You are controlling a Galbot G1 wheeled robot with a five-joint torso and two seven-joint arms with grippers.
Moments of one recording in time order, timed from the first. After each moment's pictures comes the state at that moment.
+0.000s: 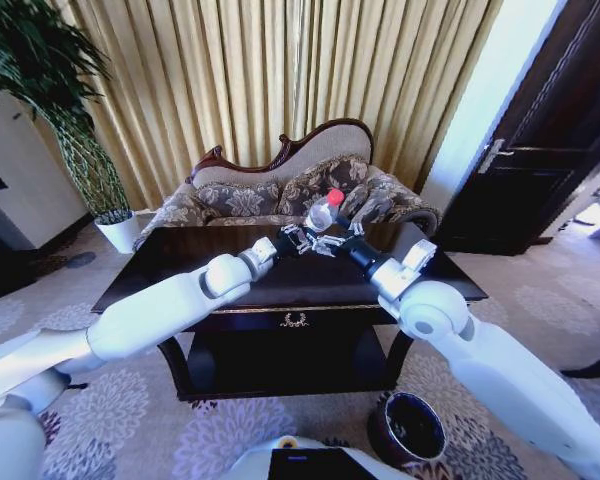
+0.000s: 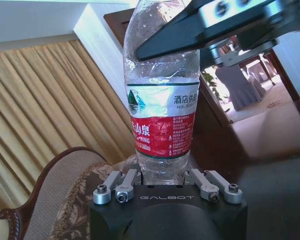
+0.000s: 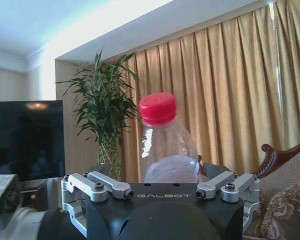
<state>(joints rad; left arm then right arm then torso) 0.11 -0.85 0.67 -1.85 -0.58 0.21 -0.10 -0.80 0.72 0.13 2.22 1.04 -0.20 0.17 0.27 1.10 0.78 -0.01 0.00</state>
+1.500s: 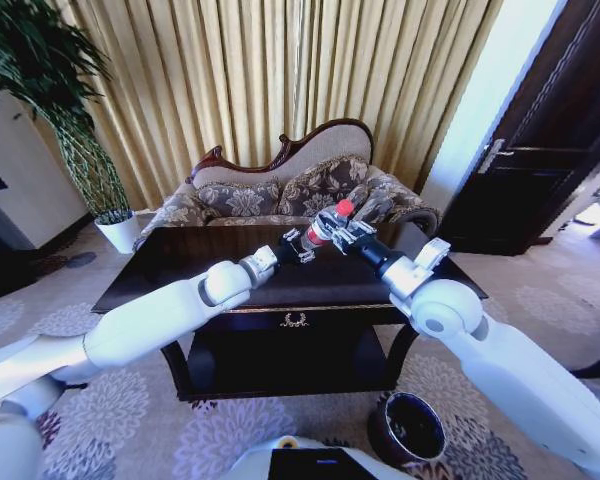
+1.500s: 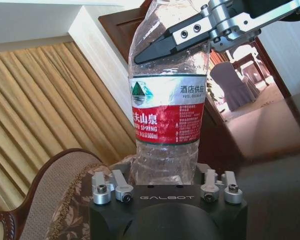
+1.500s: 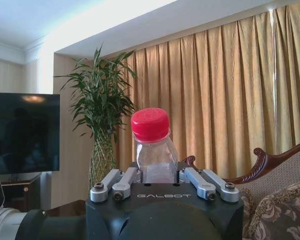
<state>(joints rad) 0.16 -0.82 0.65 -1.88 -0.55 0.18 -0.08 -0.87 0.67 0.21 2.25 1.03 -0.20 0.14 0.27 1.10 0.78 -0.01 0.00</state>
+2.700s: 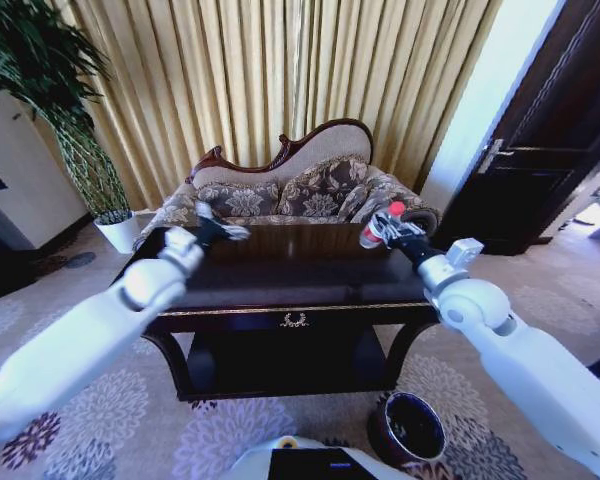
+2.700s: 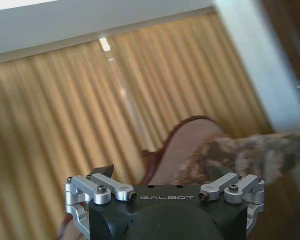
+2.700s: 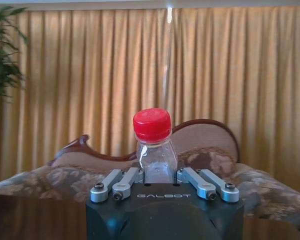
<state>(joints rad) 0.78 -0.57 -0.22 -2.04 -0.68 0.27 -0.23 -1.06 0.67 0.46 2.08 0.91 -0.24 0.30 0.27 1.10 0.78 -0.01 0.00</state>
